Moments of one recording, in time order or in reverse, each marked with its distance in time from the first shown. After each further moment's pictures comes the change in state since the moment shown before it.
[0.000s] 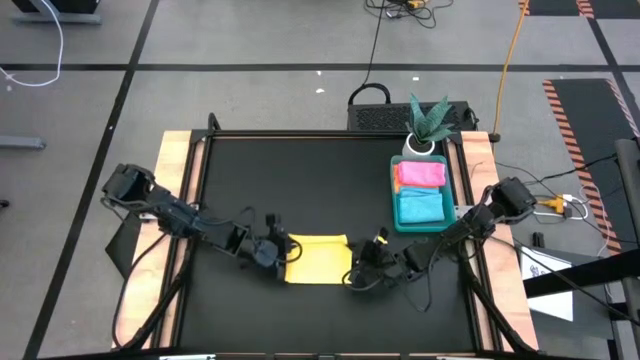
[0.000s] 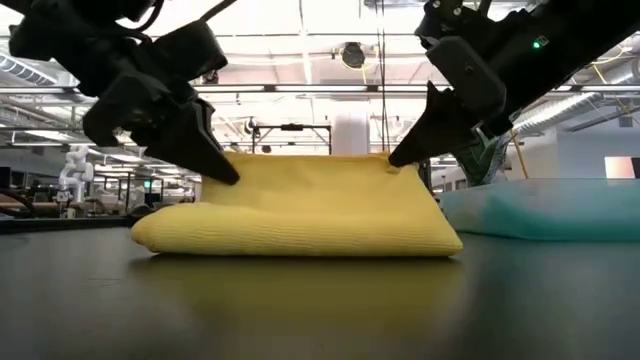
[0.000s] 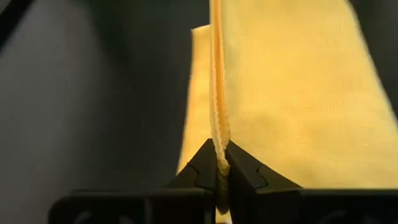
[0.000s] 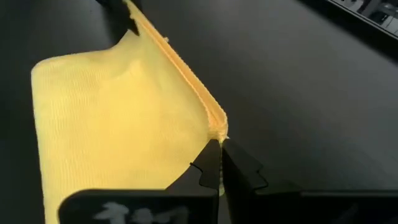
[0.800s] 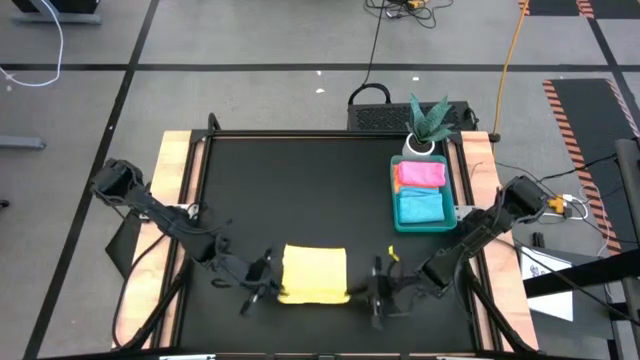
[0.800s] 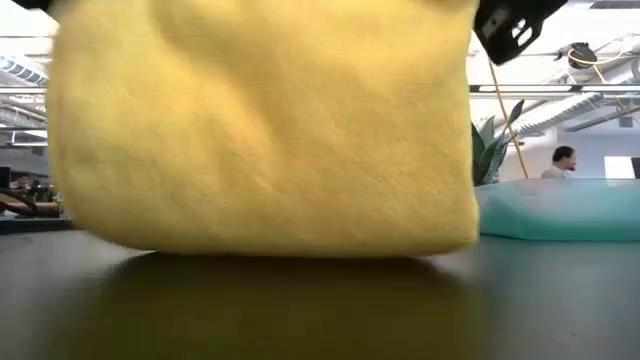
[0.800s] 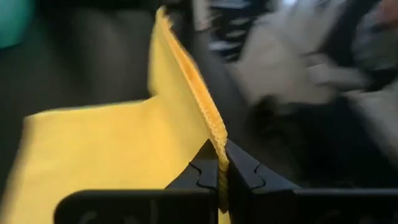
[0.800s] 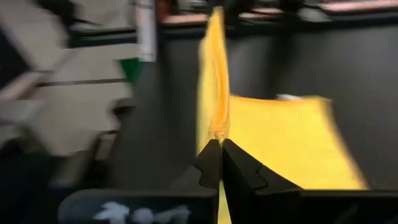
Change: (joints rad) left arm -0.227 -0.129 0.005 0.217 0.322 -0.144; right arm 0.193 -0.082 0.000 0.351 -0.272 -0.259
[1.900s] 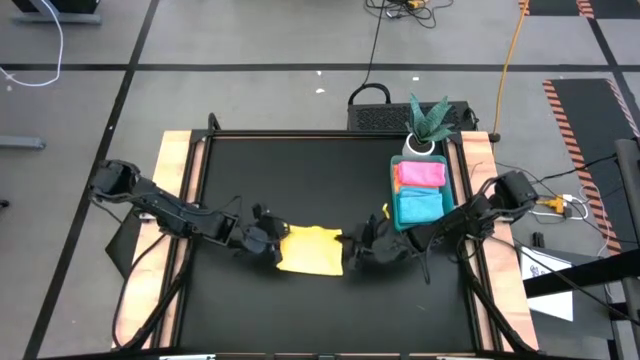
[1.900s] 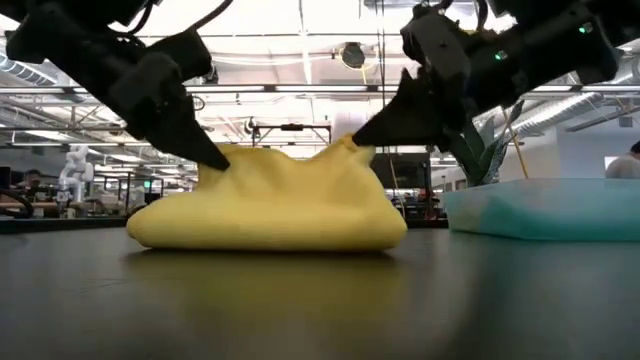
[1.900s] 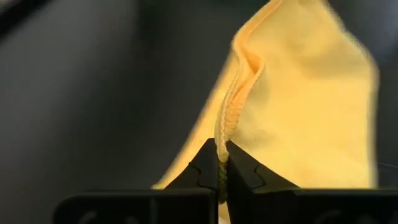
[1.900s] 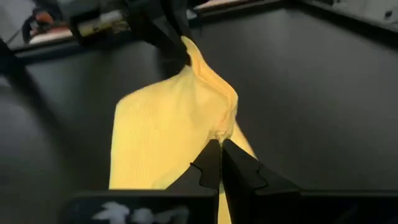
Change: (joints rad) left arm 0.286 -0.021 -0.107 -0.212 -0.344 -0.103; right arm -0.350 0.033 -0.196 0.236 0.016 0.001
